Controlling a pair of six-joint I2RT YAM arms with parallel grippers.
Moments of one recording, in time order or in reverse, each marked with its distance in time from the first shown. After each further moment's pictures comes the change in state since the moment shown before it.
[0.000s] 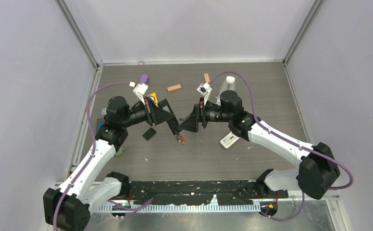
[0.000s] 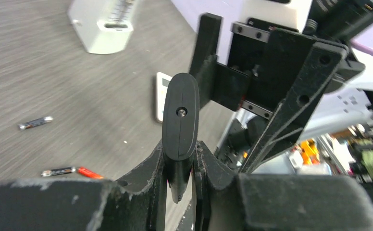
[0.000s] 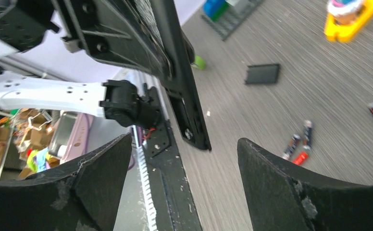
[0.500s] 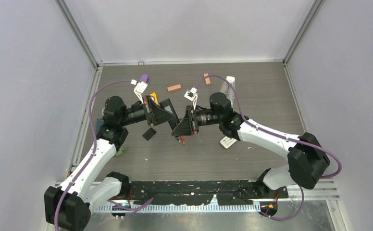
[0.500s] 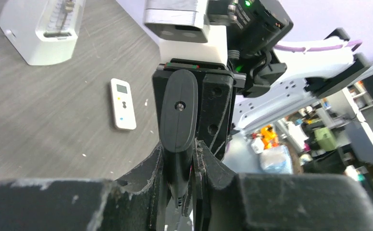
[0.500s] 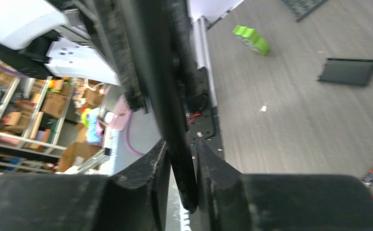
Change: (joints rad) left arm 0.000 0.015 0.000 0.187 0.209 -0.150; right arm 0.072 0.118 0.031 0.118 -0.169 0.083
